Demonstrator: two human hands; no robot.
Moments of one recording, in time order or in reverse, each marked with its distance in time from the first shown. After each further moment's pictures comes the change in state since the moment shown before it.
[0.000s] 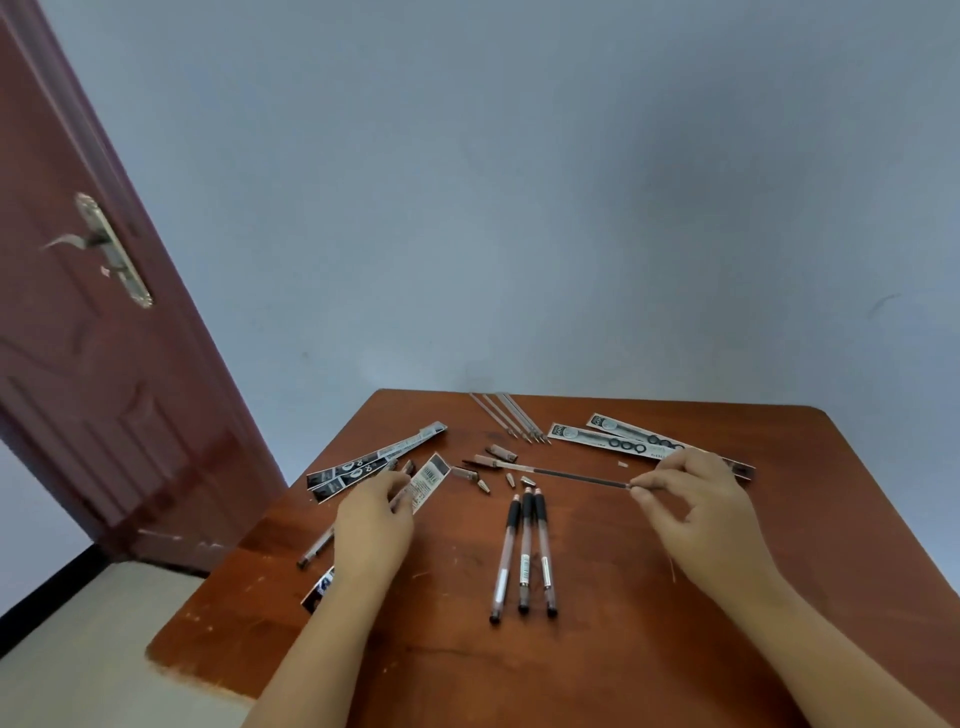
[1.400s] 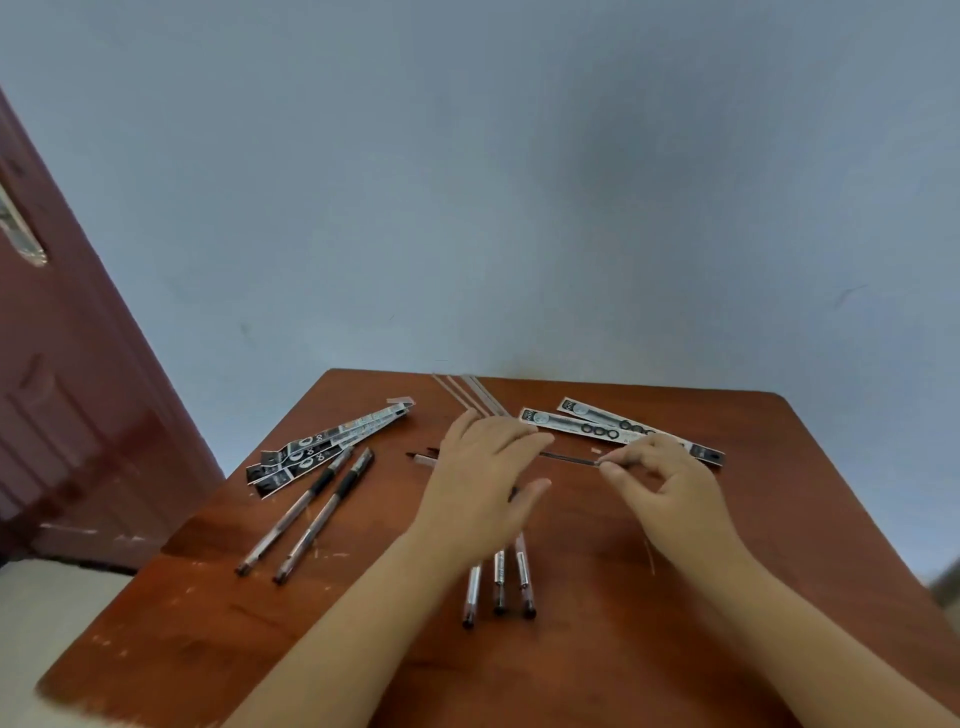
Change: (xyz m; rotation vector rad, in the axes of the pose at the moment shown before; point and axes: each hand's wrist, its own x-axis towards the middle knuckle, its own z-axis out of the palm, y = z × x) left_hand 0.001 0.057 0.044 0.004 -0.030 0.942; right_hand 0.012 -0.011 0.009 0.190 -0.112 0.243
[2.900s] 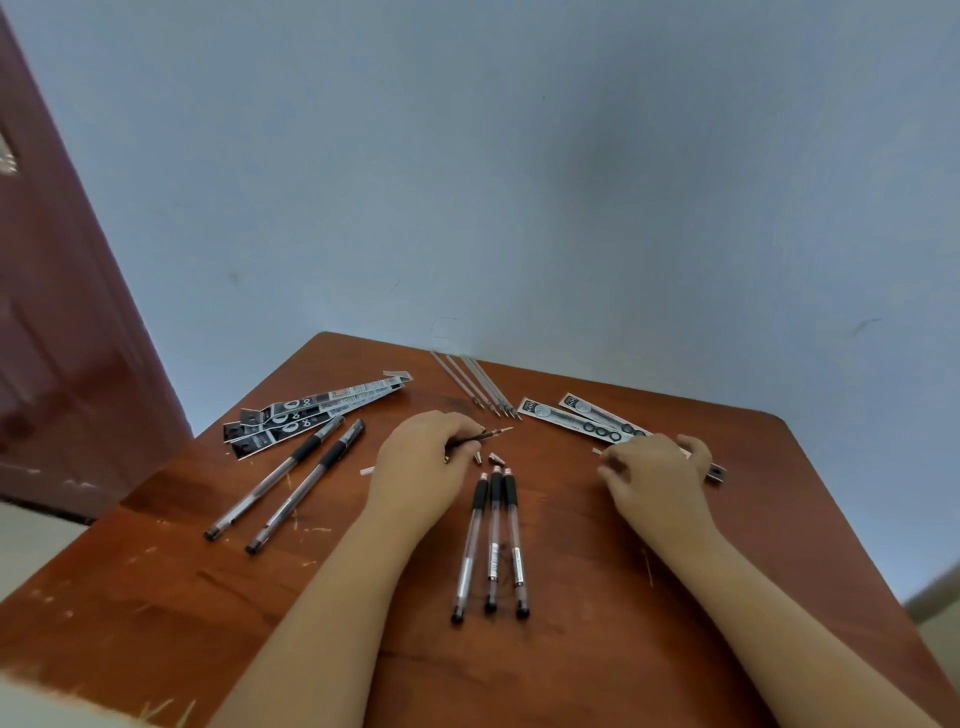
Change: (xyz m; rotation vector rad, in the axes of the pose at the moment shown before) left_hand -0.008 -0.026 -0.004 -0.216 -0.030 -0.559; right_hand 0.028 0.036 0.021 -0.657 -0.010 -0.137
